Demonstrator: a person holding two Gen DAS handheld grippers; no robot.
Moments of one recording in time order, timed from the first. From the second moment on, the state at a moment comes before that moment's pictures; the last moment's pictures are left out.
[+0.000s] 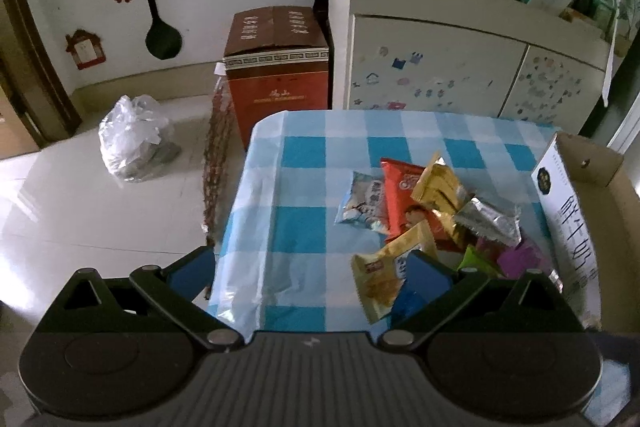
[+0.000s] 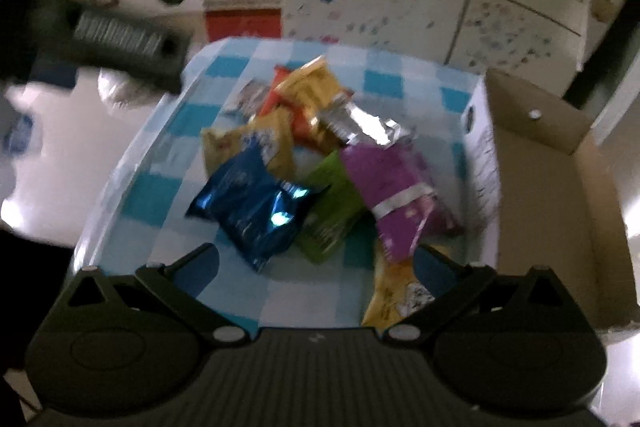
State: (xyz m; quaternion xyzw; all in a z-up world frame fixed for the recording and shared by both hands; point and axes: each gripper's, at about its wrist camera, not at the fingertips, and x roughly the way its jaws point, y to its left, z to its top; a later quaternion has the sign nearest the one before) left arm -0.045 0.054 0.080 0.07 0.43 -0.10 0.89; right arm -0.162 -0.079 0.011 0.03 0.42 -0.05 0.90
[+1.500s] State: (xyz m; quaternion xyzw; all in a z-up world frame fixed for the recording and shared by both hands) left arm -0.070 0.029 0.046 0.14 0.46 -0.08 0.87; right arm -0.151 -0.099 0.017 0.10 0.42 -0.18 0.88
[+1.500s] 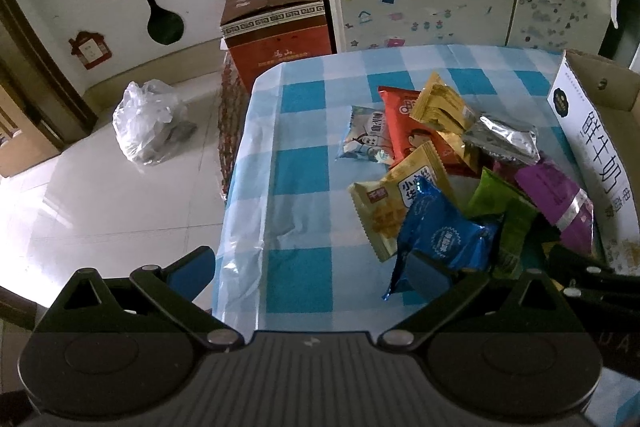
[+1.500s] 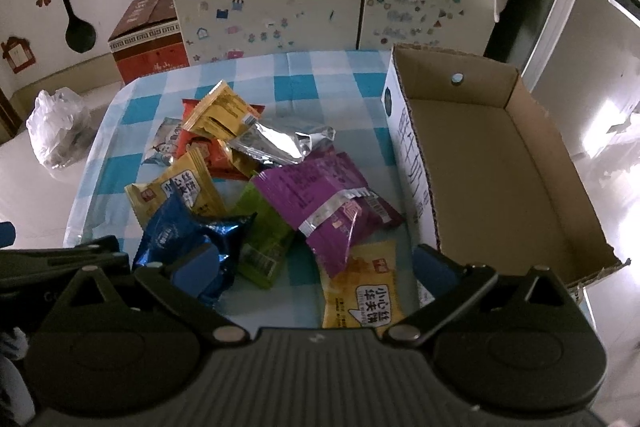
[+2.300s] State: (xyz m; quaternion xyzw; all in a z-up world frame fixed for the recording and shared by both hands) left arm -0.071 0.028 0.044 0.14 0.48 -0.07 0.87; right arm -0.150 -0.098 0.017 0.09 0.43 -0.19 0.88
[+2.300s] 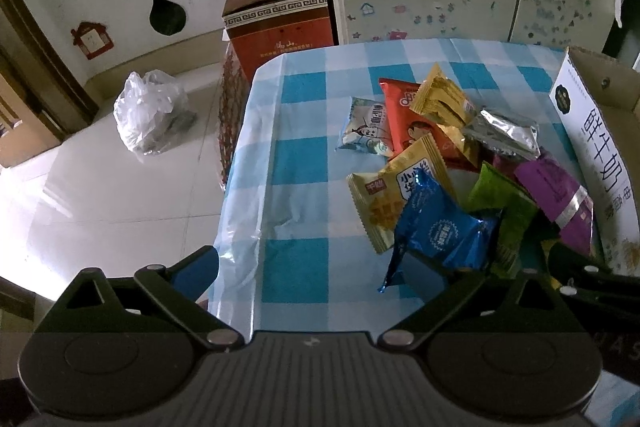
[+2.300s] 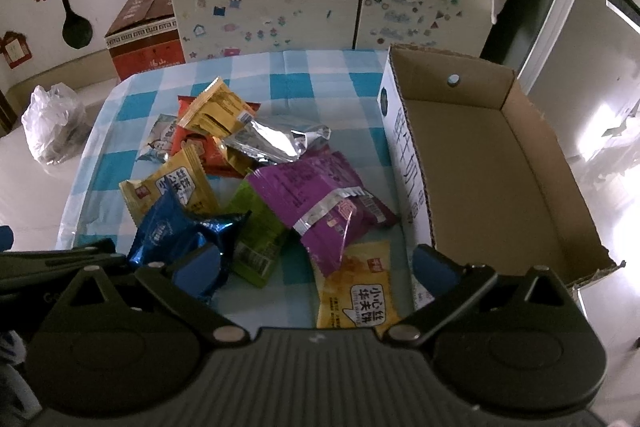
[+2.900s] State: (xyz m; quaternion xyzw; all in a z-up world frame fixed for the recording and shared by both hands) left arm -0.069 0.026 0.038 0.14 0.49 -0.08 0.86; right arm -0.149 -0.098 0.014 0.09 0.43 -0.19 0.88
